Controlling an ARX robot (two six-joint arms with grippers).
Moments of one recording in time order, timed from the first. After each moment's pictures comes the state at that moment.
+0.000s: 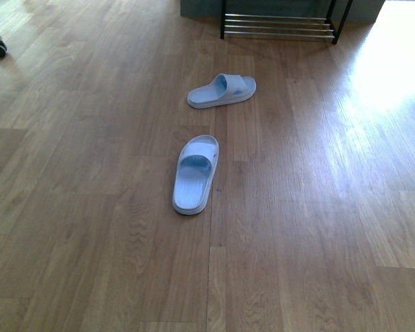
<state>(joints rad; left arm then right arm) 0.00 0.02 0.01 0.00 0.00 -0.01 0.00 0.00 0.02 0.00 0.00 0.00</state>
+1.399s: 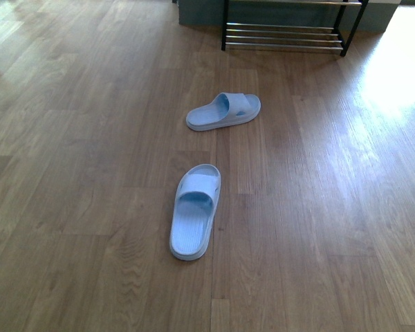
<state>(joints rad) 0.00 0.02 0.01 0.00 0.00 -0.01 0.00 0.00 0.02 0.00 0.00 0.00</state>
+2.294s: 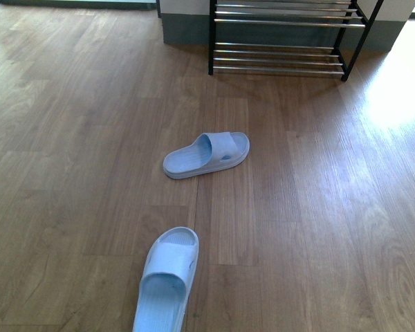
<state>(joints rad) -0.01 0.03 0.02 -0.01 -0.03 -0.02 0.00 0.00 0.02 0.00 0.00 0.00</state>
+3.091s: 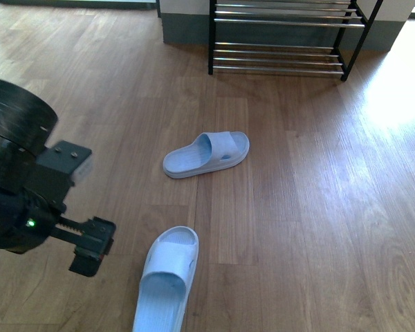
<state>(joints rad) -0.27 2.09 0.78 0.08 -0.09 0.06 0.00 0.00 0.02 0.00 0.00 0.00</state>
